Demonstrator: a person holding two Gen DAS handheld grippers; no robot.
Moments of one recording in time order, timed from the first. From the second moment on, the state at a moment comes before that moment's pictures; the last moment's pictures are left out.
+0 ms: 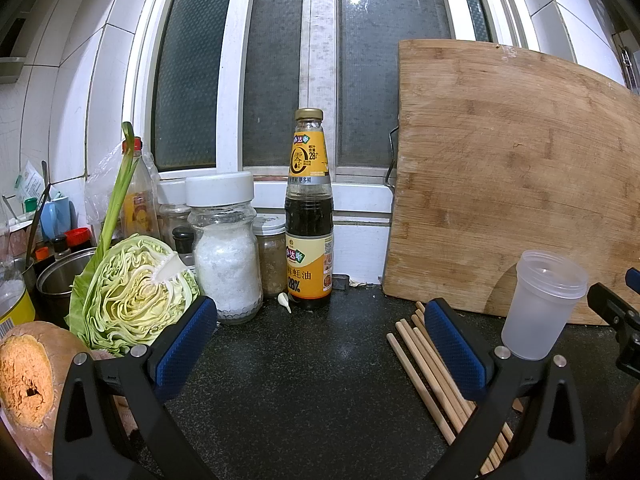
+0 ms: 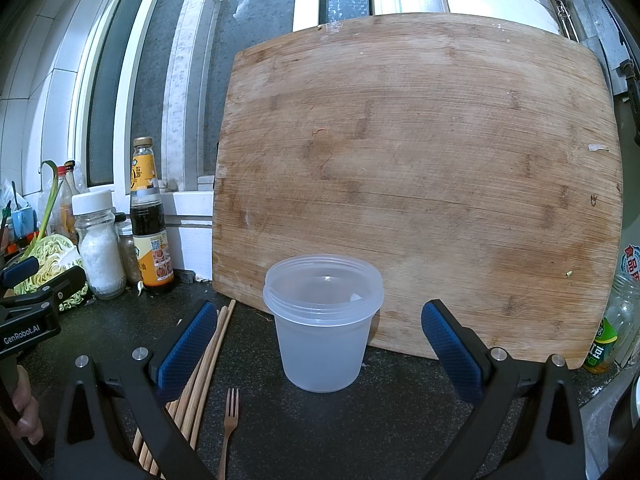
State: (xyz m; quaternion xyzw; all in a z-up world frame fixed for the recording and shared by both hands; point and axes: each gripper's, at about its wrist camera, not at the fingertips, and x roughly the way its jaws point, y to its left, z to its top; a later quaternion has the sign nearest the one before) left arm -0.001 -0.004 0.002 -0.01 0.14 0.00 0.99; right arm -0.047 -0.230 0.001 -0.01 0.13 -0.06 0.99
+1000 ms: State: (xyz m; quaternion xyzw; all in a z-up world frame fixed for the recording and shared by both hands) left arm 0.001 -0.004 -0.001 -0.01 0.14 0.00 0.99; right arm -0.045 -0.229 0.000 -0.01 0.13 -0.06 0.99
